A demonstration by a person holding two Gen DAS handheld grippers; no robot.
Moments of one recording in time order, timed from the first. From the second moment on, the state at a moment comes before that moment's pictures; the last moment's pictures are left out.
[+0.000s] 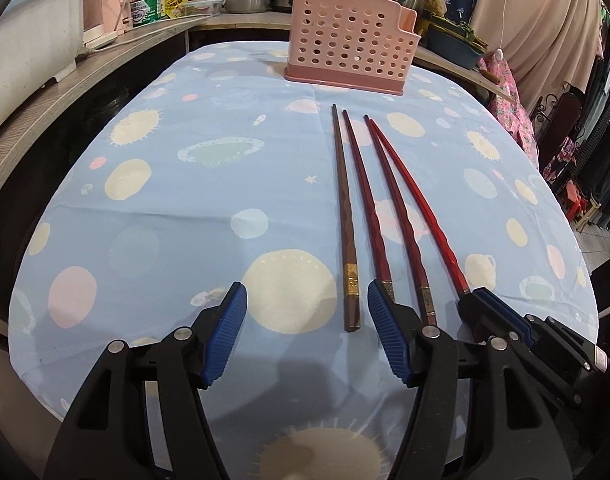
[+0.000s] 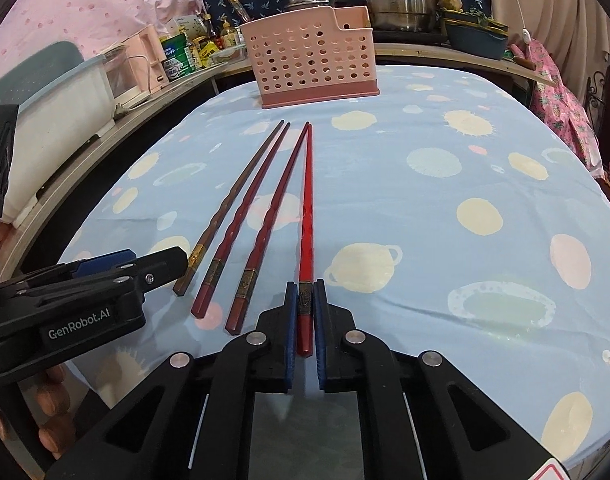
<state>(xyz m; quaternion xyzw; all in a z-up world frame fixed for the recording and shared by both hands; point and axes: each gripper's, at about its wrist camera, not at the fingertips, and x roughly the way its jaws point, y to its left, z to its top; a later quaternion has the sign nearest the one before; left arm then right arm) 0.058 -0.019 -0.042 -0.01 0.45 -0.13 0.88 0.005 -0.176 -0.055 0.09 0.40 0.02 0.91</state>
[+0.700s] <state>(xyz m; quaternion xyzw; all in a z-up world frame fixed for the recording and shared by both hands) 0.064 -0.028 -0.044 0.00 0.46 -0.13 0.88 0.004 -0.184 -0.056 0.11 0.40 0.02 0.91</state>
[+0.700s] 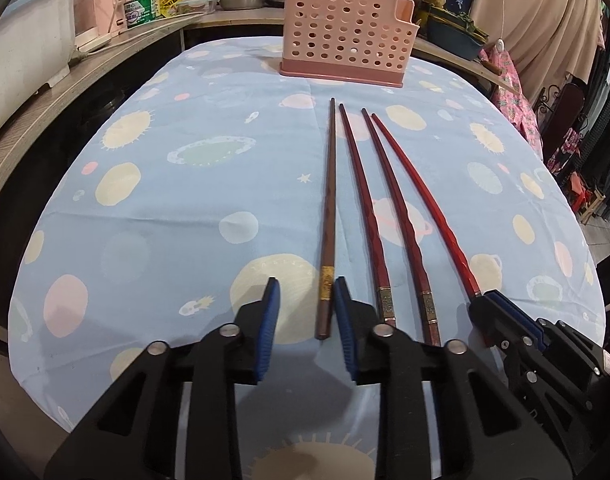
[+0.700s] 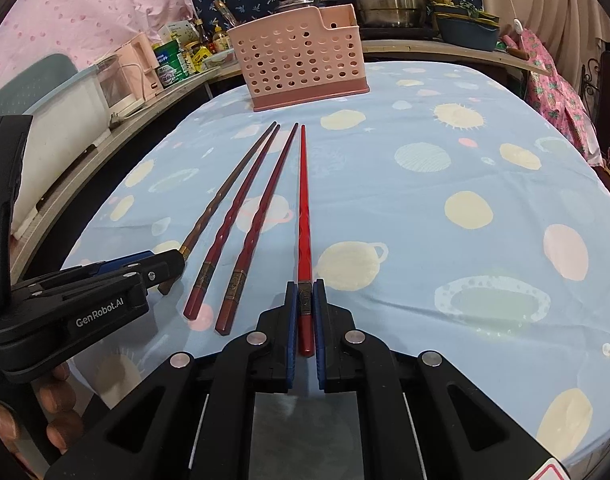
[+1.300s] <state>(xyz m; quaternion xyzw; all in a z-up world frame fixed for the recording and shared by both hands) 0.061 -0.016 -0.020 -0.03 0.46 -0.14 0.88 -0.001 -0.198 -0.031 0.14 0.37 0.02 0.92</state>
